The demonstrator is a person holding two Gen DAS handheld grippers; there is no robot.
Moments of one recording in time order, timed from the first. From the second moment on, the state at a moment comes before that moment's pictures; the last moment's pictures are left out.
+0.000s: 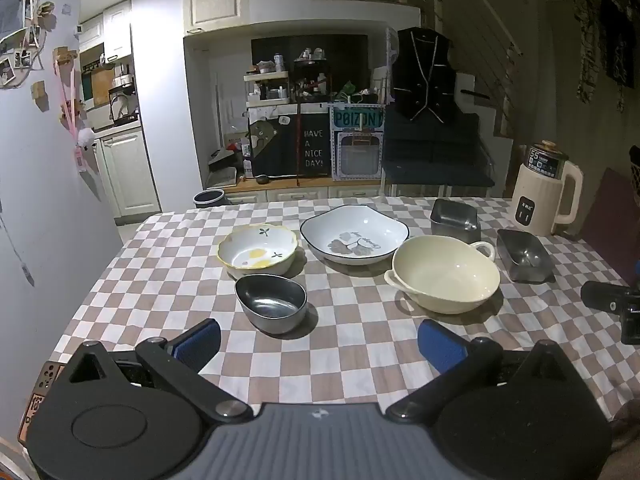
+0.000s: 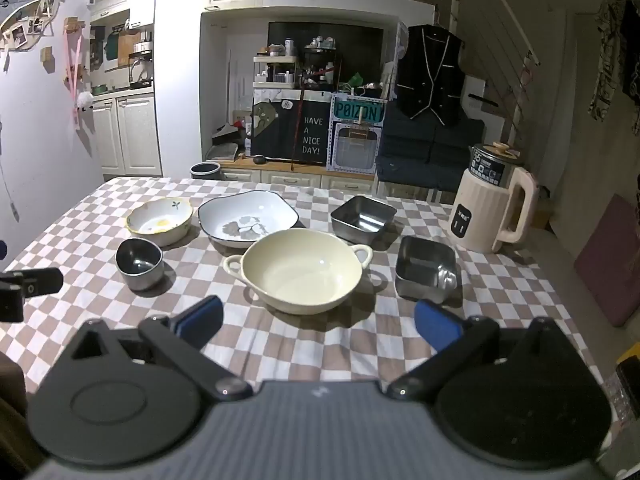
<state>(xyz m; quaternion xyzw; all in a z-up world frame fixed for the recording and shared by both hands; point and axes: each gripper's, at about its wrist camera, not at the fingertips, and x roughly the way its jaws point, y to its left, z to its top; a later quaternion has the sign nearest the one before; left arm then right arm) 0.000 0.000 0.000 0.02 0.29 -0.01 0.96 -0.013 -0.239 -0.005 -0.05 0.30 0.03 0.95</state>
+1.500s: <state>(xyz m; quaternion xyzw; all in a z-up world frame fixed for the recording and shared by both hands) 0.000 0.000 0.000 0.02 0.30 -0.01 0.95 -0.012 -0.239 -0.006 -0.05 0.30 0.03 0.95</state>
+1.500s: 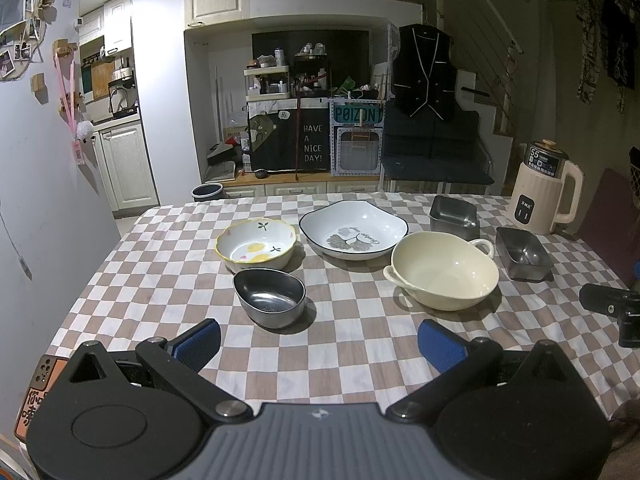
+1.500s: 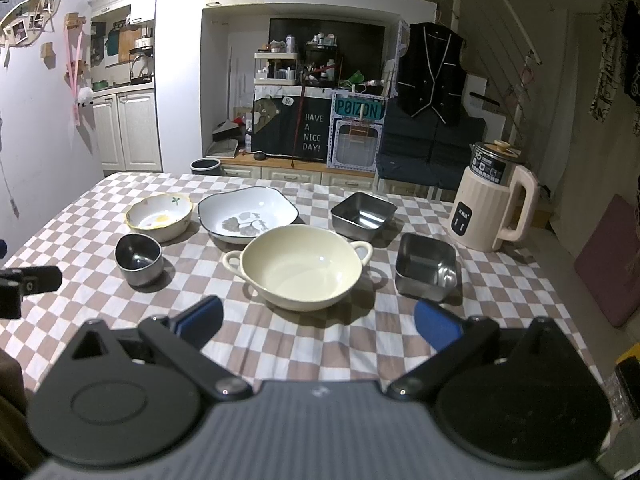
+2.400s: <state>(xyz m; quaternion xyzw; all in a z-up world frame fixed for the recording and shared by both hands) 0.000 0.001 0.001 0.02 0.30 -0.01 0.95 -0.013 -0.239 -0.009 -0.05 0.30 0.03 0.95</state>
